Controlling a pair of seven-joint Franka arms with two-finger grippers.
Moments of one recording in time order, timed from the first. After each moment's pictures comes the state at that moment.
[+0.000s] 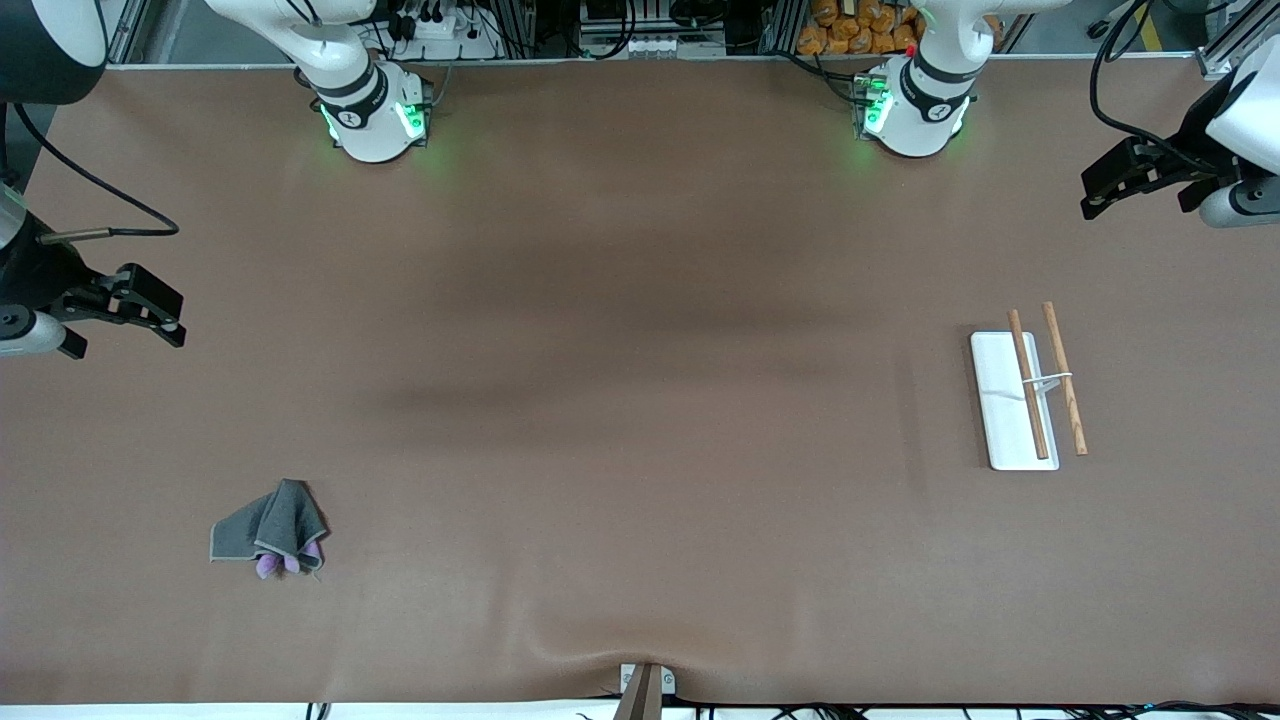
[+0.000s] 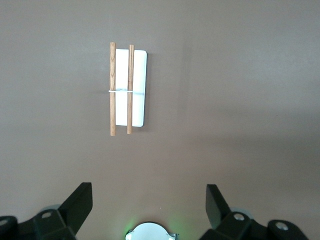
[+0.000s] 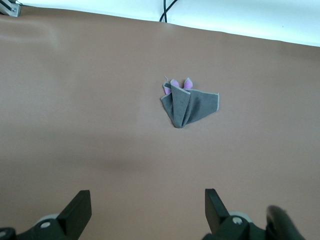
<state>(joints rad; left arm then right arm) 0.00 -0.07 -0.11 -1.53 0.03 1.41 -0.15 -0.03 0.13 0.10 -1.44 -0.05 1.70 -0.07</state>
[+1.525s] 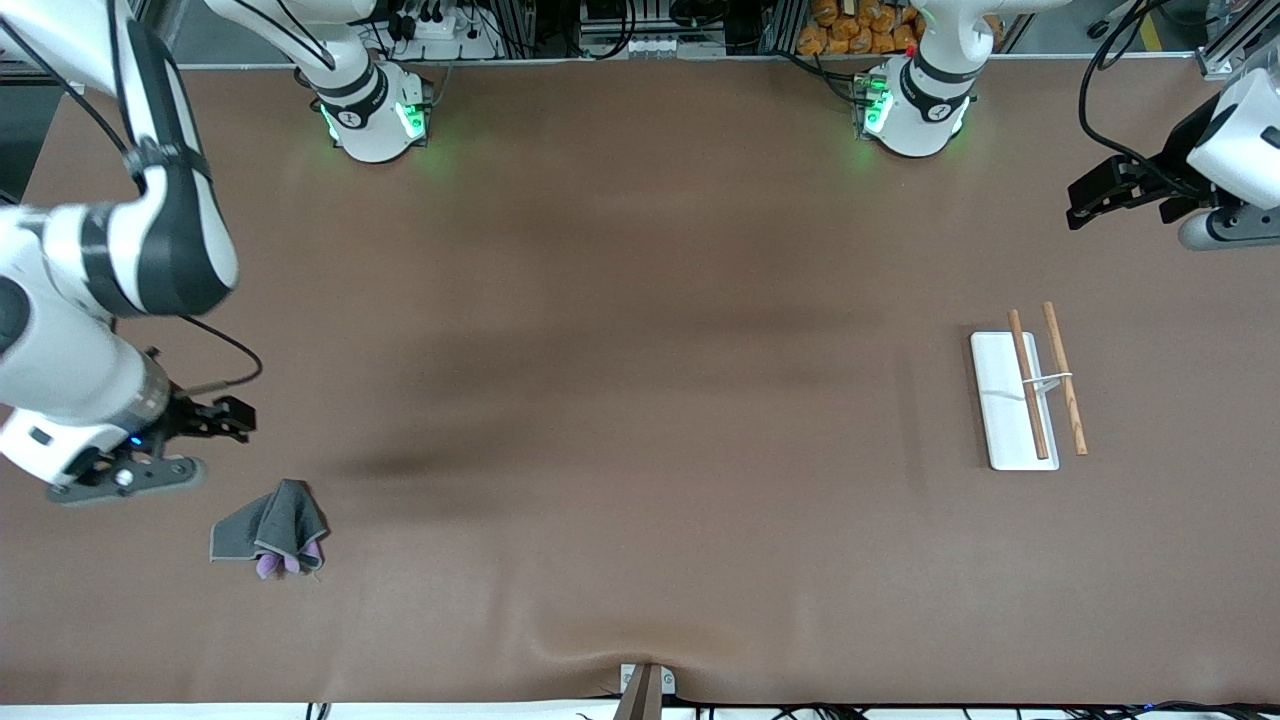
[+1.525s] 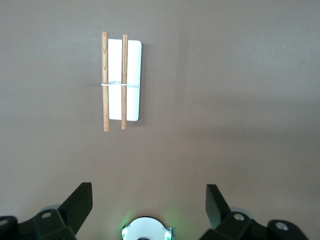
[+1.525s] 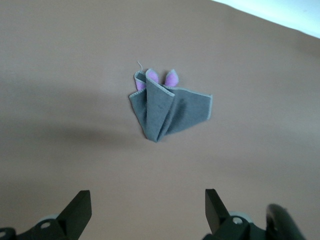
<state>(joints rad) 0.01 -0.04 -0.11 -1.55 0.01 1.41 -0.15 -0.01 0.45 0.09 -1.46 -0.24 1.93 -0.09</state>
